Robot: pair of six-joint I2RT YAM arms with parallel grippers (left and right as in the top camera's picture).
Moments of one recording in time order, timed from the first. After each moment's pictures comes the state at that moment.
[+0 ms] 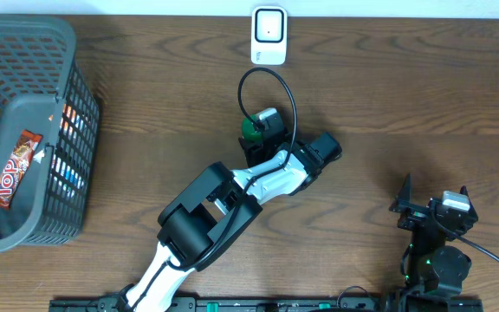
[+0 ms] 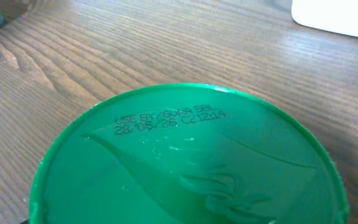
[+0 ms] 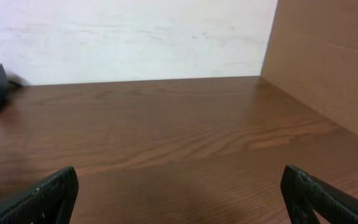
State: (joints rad) left arm -0.87 2.20 1.44 -0.60 -1.05 -1.25; right arm -0.18 0.02 0.01 -0.06 0.11 -0.04
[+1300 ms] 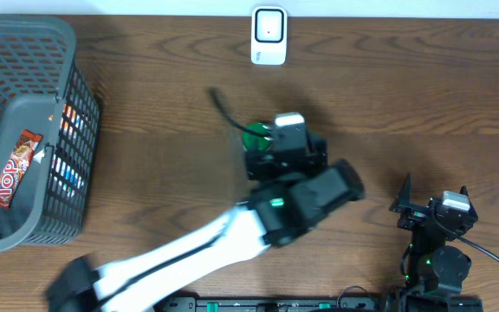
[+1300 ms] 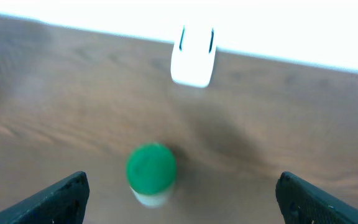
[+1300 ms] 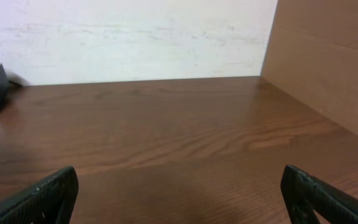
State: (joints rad) left arm -1.09 1.55 1.31 -0.67 -0.94 -0.93; right arm -0.18 0.02 0.01 -0.06 0.11 -0.04
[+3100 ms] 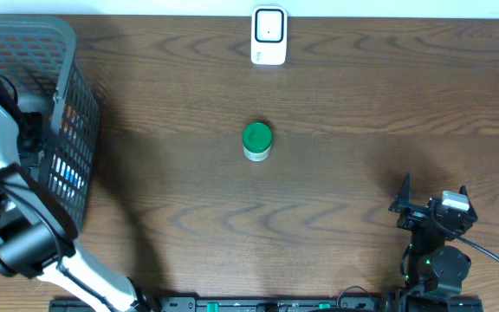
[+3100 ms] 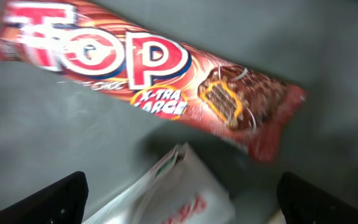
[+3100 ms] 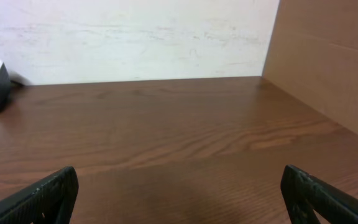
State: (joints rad) left arm 0.58 1.99 1.53 -0.88 -0.20 -1.11; right arm -0.18 0.02 0.01 -0.06 0.11 -0.04
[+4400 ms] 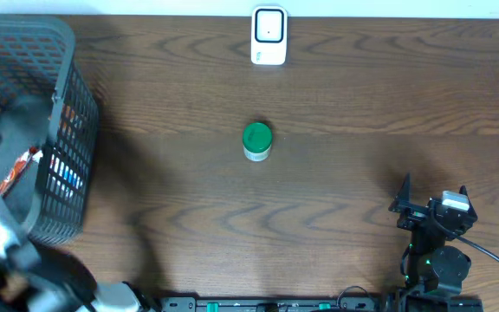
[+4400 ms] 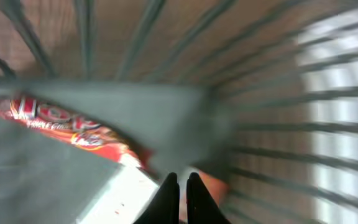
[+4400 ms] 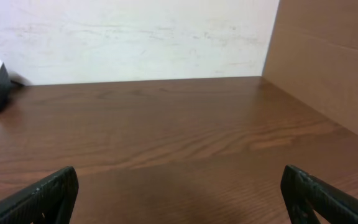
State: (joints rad) left arm 0.69 1.61 1.54 -0.80 -0.08 -0.90; right arm -0.18 0.02 0.01 -0.06 0.10 -0.04
